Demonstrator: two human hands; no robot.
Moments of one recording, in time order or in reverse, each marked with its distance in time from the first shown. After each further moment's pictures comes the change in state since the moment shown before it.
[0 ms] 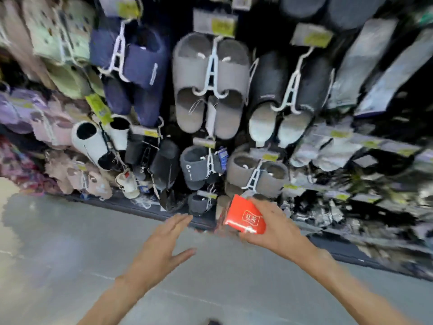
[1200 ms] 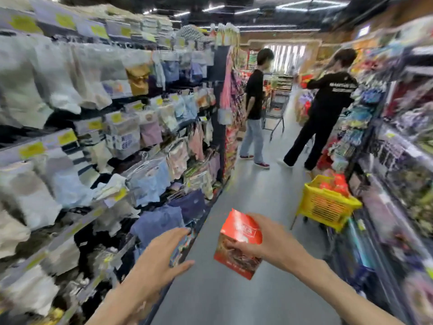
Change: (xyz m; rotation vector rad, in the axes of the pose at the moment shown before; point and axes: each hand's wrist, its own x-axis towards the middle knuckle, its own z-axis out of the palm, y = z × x) left_hand 0.271 0.966 0.396 -0.138 -0.533 1.319; right_hand -0.678 0.492 -0.420 0.001 0.806 1.228
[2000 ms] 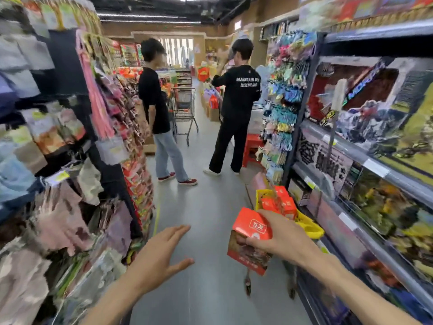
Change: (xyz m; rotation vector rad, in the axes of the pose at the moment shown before) left_hand 0.715 -0.069 0.194 -0.029 -0.264 0.484; right_hand 0.431 0.374 -0.139 -0.114 0.208 0.467
